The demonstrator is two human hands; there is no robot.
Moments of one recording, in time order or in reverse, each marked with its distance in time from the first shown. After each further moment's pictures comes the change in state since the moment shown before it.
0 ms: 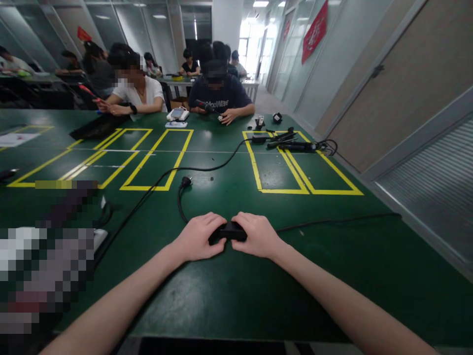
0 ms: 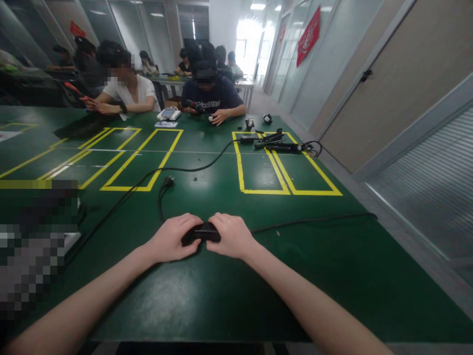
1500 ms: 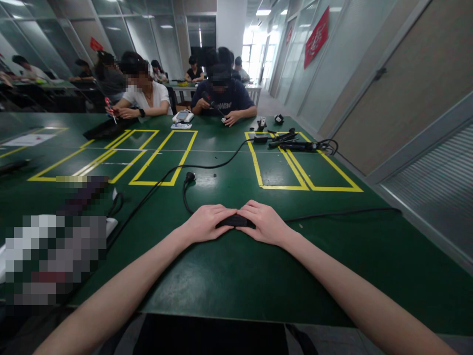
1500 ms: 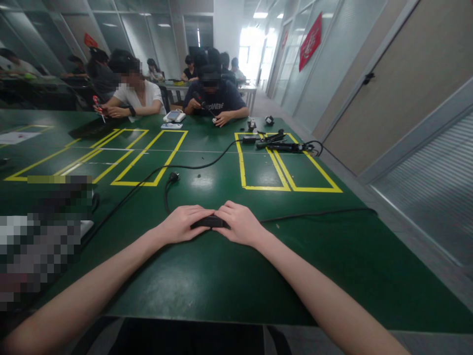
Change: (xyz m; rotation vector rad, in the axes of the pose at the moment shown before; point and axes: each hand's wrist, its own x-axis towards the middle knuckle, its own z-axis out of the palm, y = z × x) left_hand 0.017 -0.014 0.001 0.098 -0.023 0.174; right_hand 0.000 0.018 -0.022 -0.041 0.027 -0.263
